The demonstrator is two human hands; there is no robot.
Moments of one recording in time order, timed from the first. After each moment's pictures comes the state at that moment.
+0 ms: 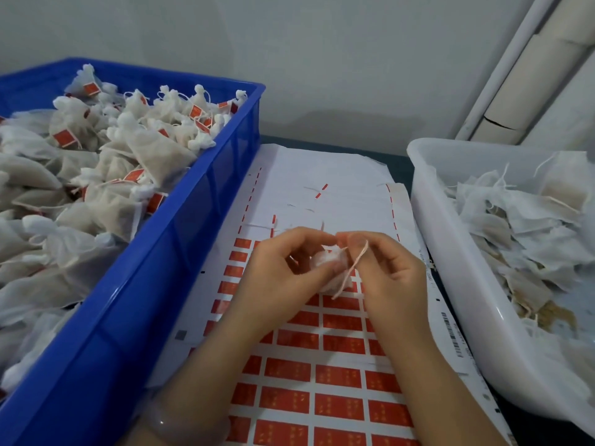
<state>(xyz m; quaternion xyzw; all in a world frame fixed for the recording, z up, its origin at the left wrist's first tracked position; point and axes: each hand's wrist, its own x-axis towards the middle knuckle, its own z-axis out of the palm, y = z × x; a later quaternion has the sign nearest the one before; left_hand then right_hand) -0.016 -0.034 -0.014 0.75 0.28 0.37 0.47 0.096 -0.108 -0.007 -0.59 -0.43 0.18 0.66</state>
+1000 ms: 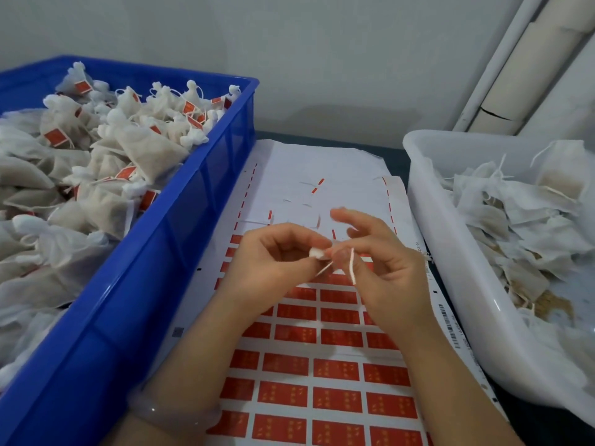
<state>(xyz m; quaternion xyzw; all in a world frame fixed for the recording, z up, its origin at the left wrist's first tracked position) -0.020 -0.031 -0.002 0.66 0.25 0.36 0.61 0.109 -0.110 -0.012 -0.56 -0.56 0.16 0.59</state>
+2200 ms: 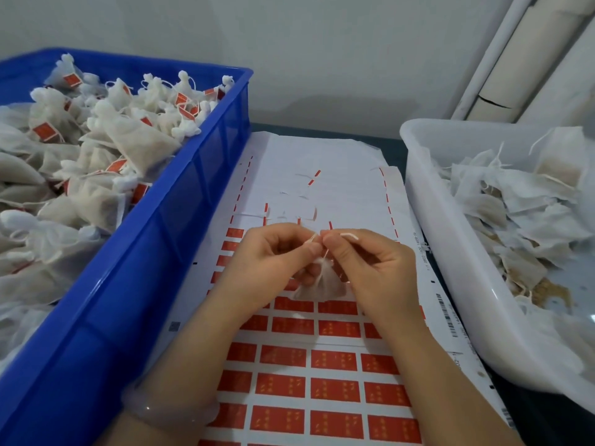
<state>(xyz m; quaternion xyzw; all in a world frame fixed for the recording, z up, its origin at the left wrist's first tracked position) -0.020 -0.029 -0.010 0.70 0.28 0.29 0.59 0.104 -0.106 -0.021 -0.57 -0.51 0.14 0.63</state>
